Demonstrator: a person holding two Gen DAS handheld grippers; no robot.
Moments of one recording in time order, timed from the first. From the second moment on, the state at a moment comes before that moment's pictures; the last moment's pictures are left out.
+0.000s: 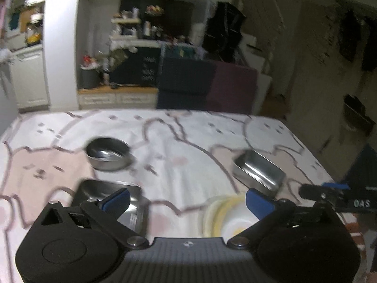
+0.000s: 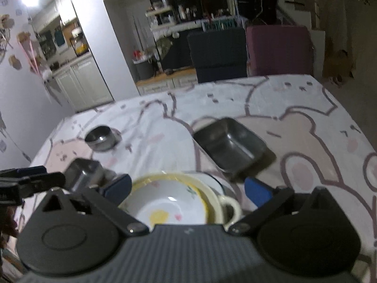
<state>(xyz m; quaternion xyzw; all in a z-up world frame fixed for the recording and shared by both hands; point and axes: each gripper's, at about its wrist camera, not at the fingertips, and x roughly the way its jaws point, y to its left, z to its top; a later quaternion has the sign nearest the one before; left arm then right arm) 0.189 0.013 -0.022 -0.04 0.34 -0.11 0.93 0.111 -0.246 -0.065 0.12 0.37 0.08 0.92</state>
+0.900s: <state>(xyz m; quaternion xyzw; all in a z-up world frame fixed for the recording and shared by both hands) 0.282 0.156 -0.089 -0.09 0.43 -0.03 0.90 0.242 -0.083 -0.128 0.24 0.53 0.18 0.79</state>
